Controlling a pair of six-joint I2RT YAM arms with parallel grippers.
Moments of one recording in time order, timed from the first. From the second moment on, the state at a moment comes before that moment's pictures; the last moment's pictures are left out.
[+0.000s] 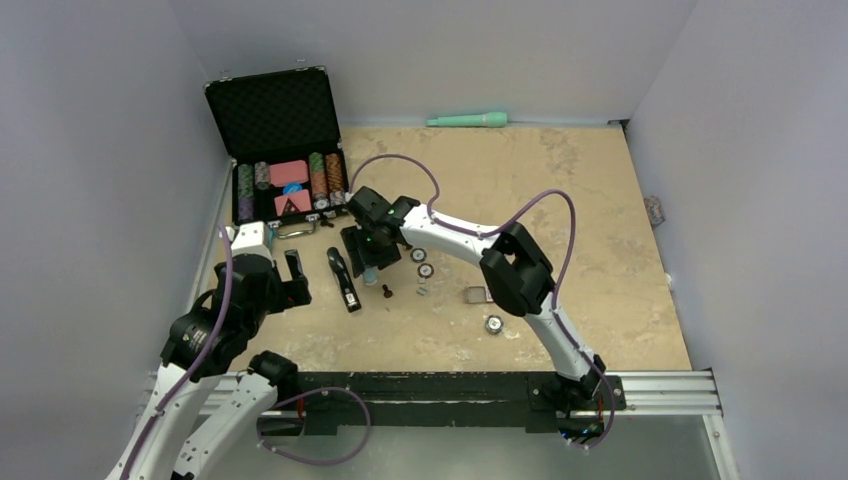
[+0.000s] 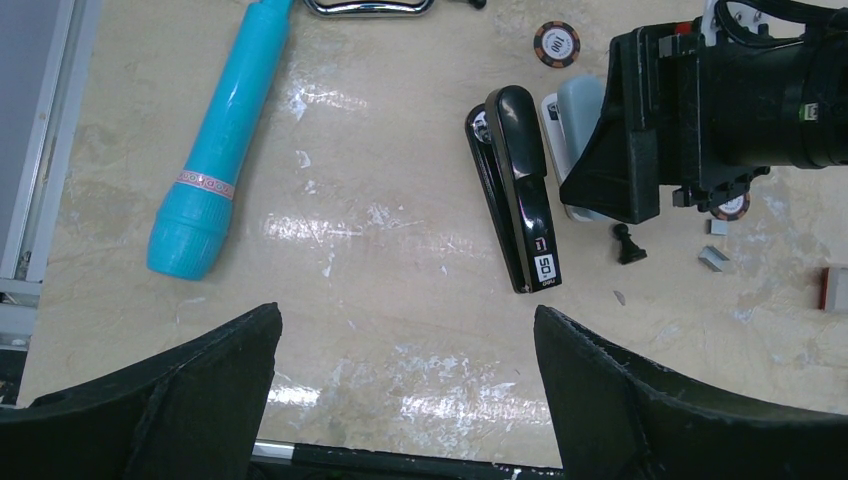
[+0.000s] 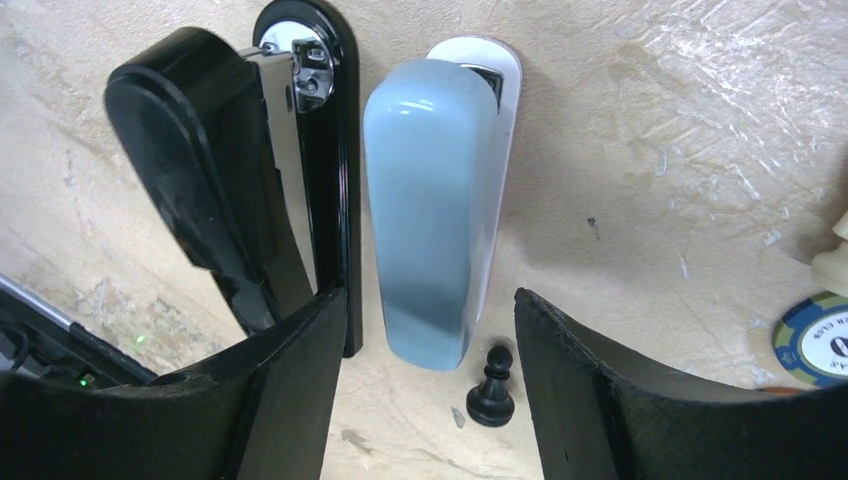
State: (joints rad) left arm -0.42 0.52 0.86 -1.06 -0.39 -0.46; right arm 0.94 2.29 1.93 -0.72 -0.09 0.54
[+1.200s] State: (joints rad) left arm -0.42 0.54 0.86 -1.06 -0.38 -0.46; right arm 0.94 1.58 1.34 -0.74 0.14 0.42
